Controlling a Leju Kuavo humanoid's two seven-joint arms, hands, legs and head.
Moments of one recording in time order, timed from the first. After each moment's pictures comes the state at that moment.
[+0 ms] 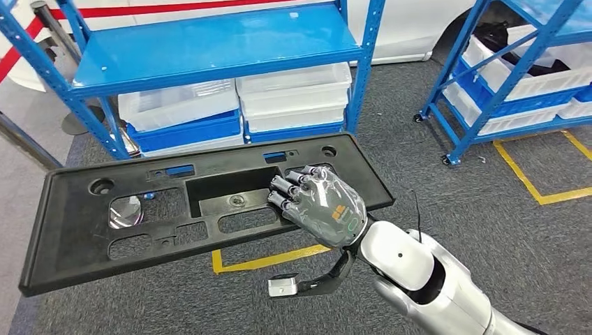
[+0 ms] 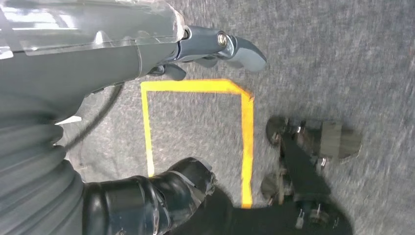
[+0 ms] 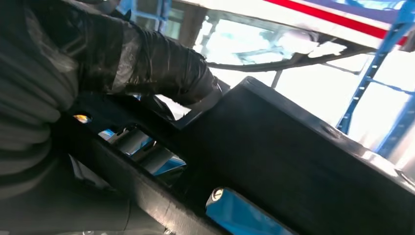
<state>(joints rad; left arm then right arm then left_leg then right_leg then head) -0.13 0.02 -1.47 0.01 1.40 0.23 -0.36 -0.46 -0.30 0.81 -1.98 1.39 -0.02 -0.07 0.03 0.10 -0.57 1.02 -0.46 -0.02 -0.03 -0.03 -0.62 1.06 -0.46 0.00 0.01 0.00</state>
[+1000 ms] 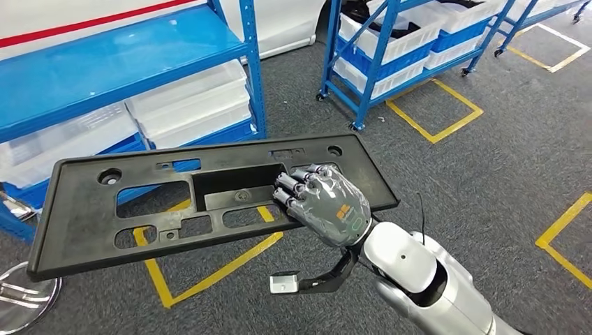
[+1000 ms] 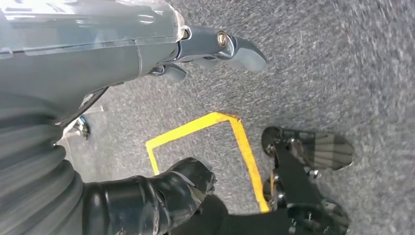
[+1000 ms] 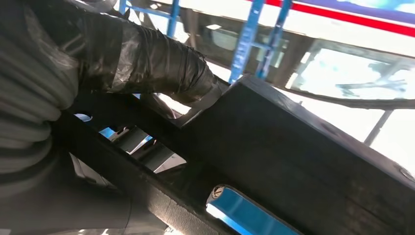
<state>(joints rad) -0.13 0.01 -1.47 0.01 1.40 0.24 -0.36 -0.43 -0.28 0.78 -1.98 1.41 -0.02 -0.07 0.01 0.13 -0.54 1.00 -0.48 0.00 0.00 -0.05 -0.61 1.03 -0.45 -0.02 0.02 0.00</state>
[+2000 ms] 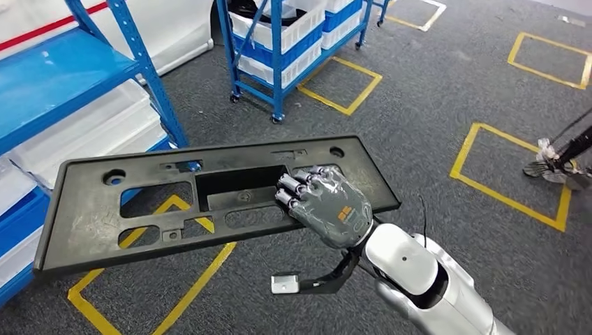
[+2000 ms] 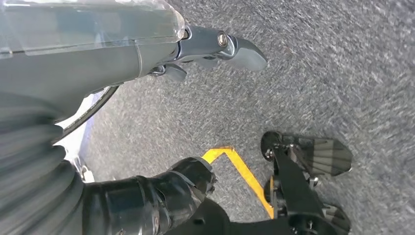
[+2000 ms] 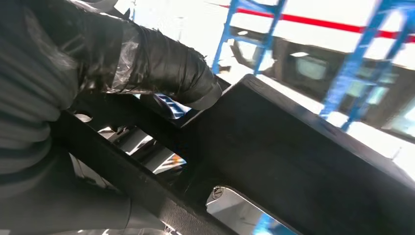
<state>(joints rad) -0.12 0.01 -1.48 0.01 1.40 0.23 -0.36 -0.42 -0.28 0.77 -1.98 1.42 -0.02 -0.08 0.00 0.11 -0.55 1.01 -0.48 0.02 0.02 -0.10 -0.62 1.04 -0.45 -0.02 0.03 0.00</state>
